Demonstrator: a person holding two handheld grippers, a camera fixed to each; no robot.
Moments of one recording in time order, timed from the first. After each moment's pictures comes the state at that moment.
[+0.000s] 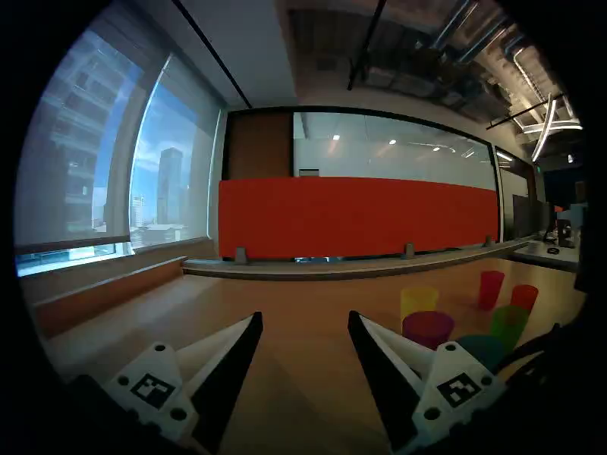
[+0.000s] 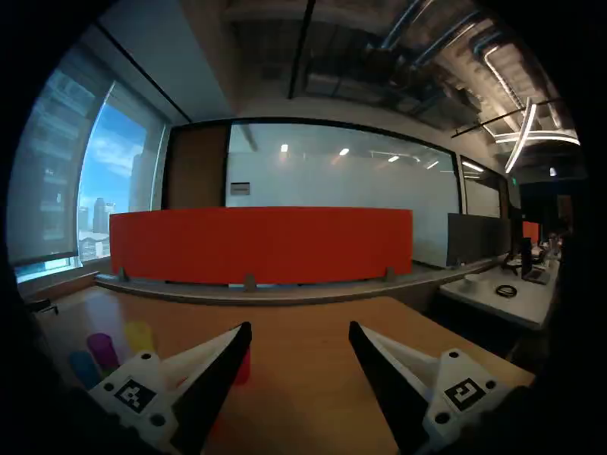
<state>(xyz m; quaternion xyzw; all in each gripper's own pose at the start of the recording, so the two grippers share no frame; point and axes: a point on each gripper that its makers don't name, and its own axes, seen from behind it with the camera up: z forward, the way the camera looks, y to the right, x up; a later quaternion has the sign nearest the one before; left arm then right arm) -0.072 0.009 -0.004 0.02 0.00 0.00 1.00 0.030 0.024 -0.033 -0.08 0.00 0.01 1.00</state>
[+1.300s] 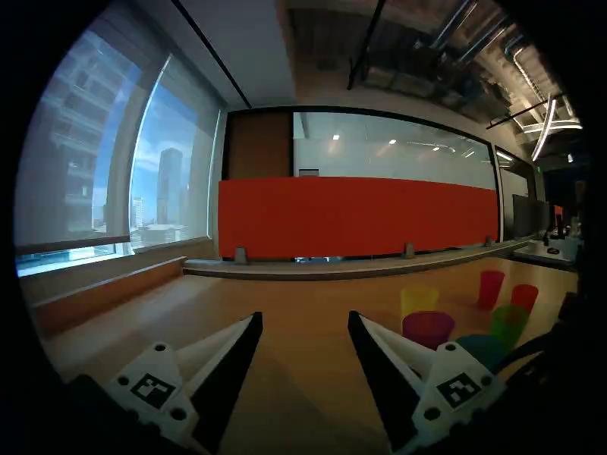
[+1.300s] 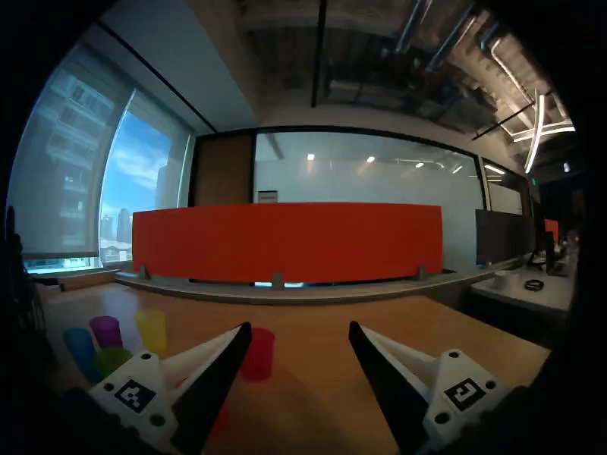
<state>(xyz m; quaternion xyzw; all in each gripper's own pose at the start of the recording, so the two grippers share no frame) -0.072 0.008 -0.004 0.02 0.00 0.00 1.00 -0.022 -0.003 0.004 -0.01 0.04 0.01 1.00</state>
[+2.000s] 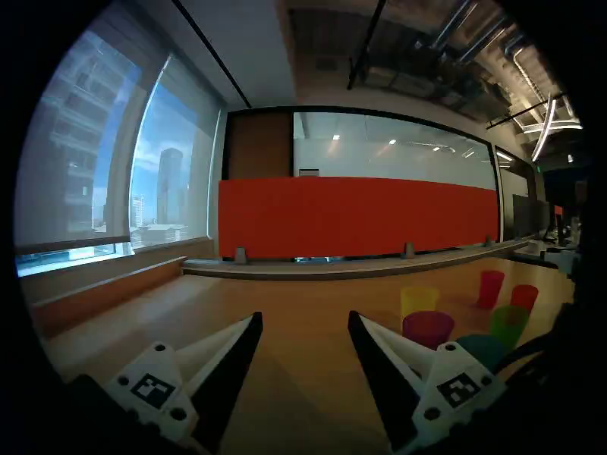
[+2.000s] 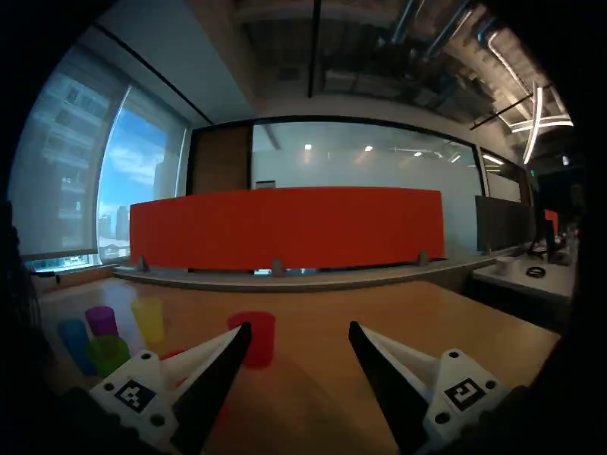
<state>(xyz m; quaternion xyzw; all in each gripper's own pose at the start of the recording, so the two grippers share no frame) -0.071 0.007 -0.005 0.02 0.00 0.00 1.00 -0.049 -0.003 0.010 -0.02 0.02 0.02 1.00</state>
